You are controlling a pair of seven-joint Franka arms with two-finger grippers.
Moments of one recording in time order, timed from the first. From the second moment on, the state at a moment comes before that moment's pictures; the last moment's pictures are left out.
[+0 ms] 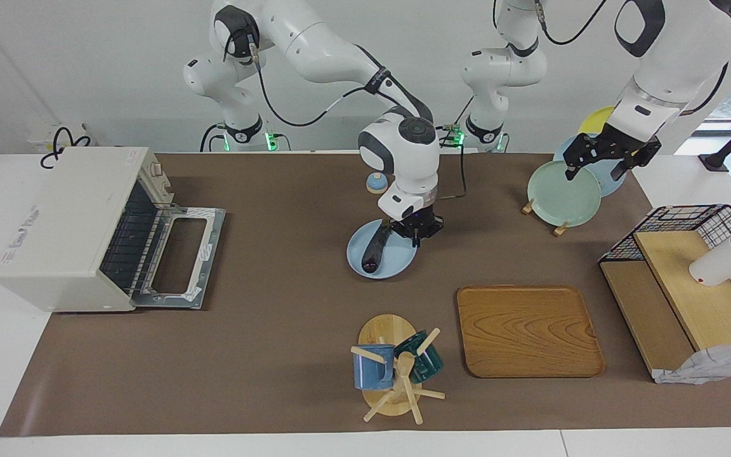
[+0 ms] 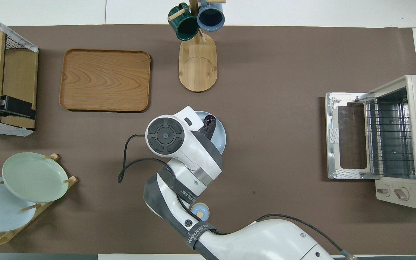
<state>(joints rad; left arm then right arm) -0.05 -0.02 -0.01 -1.62 -0.02 1.58 0.03 0.76 0.56 0.00 -1.52 0.02 2.23 0.88</state>
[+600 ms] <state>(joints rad) -0.05 -0.02 -0.01 -1.62 -0.02 1.58 0.03 0.53 0.38 -0.01 -1.52 -0.05 1.88 0.65</state>
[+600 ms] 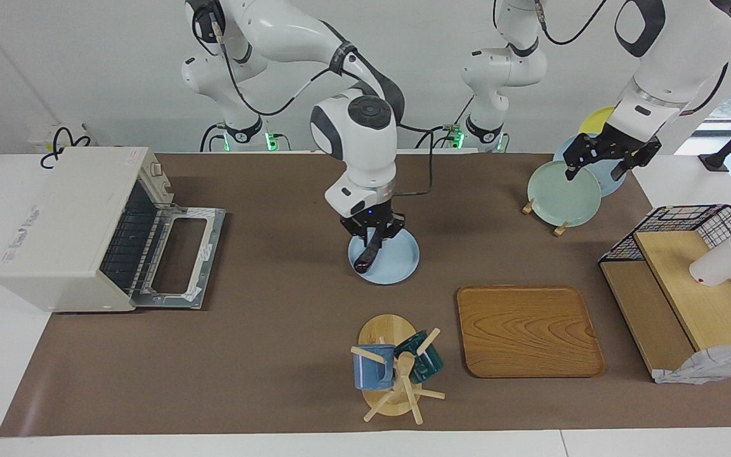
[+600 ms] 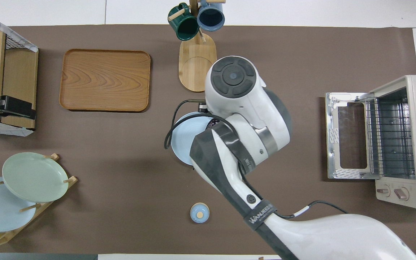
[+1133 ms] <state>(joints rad) -0.15 -0.05 -0.04 -1.72 -0.02 1.63 0.03 0.22 0.23 -0.01 -2.00 -0.30 2.10 0.40</state>
